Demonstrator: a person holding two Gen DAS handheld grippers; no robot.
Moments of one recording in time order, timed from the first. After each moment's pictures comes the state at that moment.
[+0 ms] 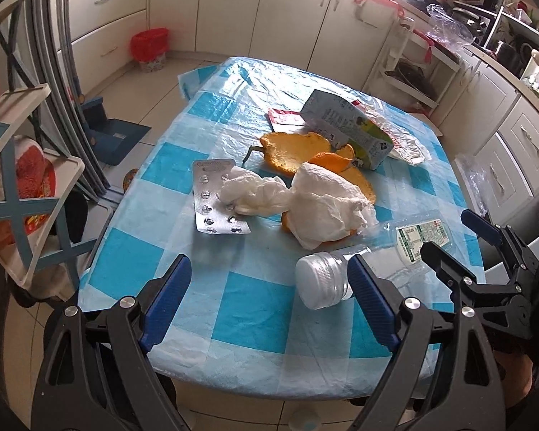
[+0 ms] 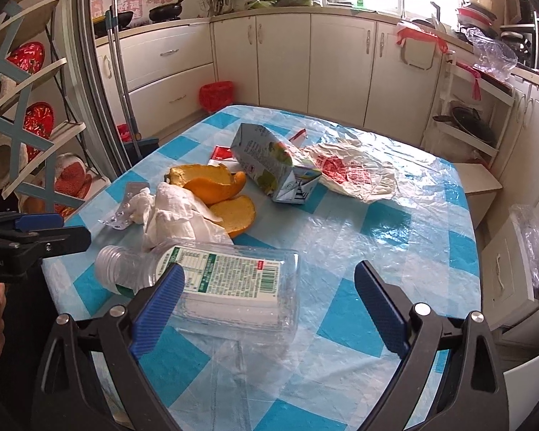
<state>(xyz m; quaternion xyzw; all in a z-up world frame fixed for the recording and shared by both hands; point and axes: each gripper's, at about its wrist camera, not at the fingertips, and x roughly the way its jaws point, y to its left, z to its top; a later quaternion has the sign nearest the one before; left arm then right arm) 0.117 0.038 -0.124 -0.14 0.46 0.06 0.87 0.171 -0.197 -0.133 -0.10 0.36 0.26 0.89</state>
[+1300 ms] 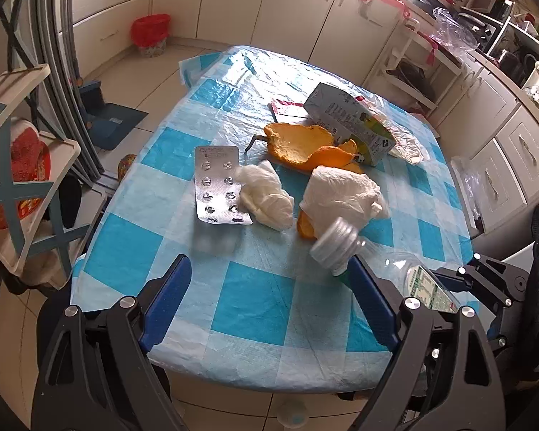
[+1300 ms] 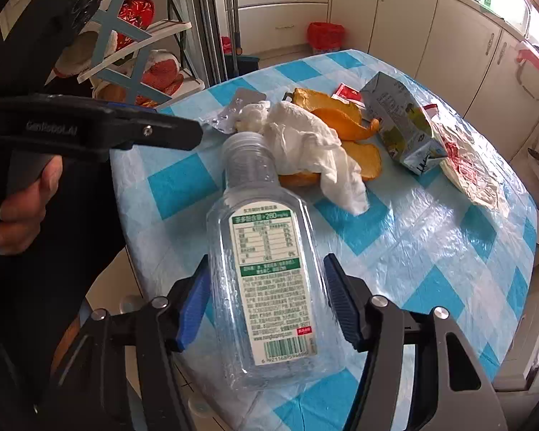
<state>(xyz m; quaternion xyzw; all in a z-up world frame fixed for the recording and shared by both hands) 0.114 0.045 -0.127 -0.16 0.47 0.05 0.87 0.138 -0.167 -0.148 -0.23 0.44 0.41 0.77</state>
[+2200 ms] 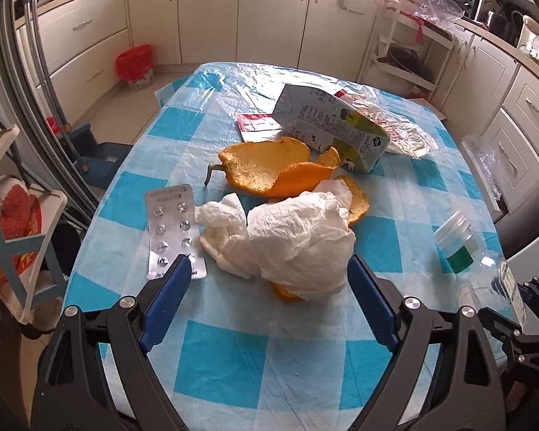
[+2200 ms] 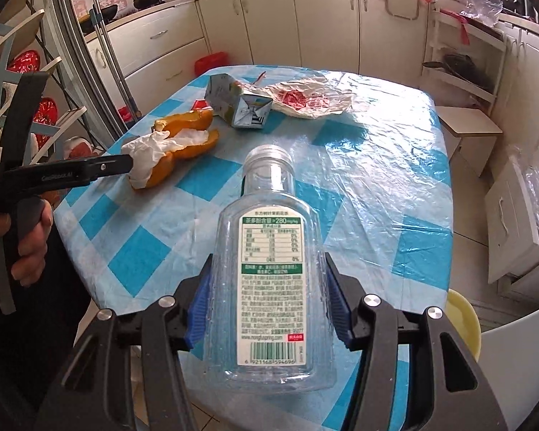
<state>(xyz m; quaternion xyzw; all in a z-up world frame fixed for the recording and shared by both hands) 0.165 0.006 -0.142 -0.07 0.46 0.06 0.88 0.149 -0.282 -0.154 -0.05 0.44 0.25 0.86</state>
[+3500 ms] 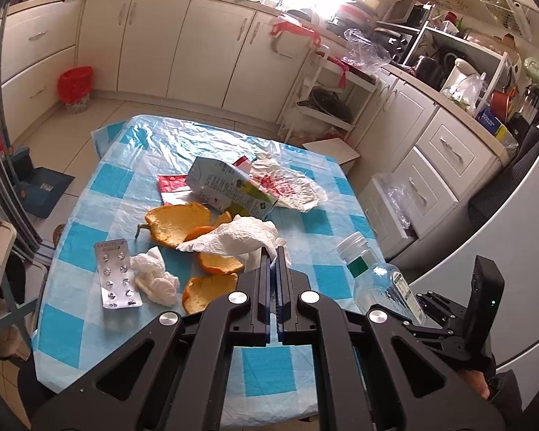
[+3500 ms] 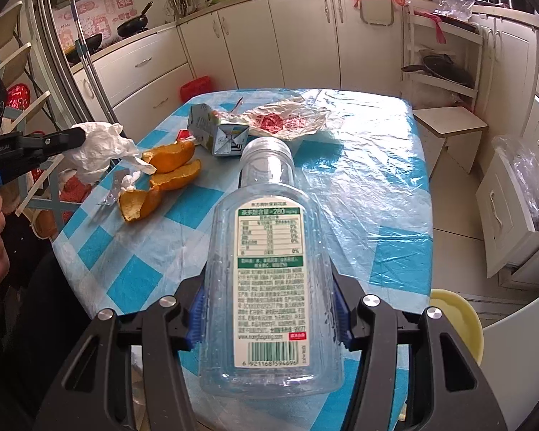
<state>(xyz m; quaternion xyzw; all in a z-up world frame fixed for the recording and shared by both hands) 0.137 -0.006 -0.055 -0.15 0.38 -0.10 0.91 0.150 -0.307 -0.138 0.01 0.40 0.22 0.89</state>
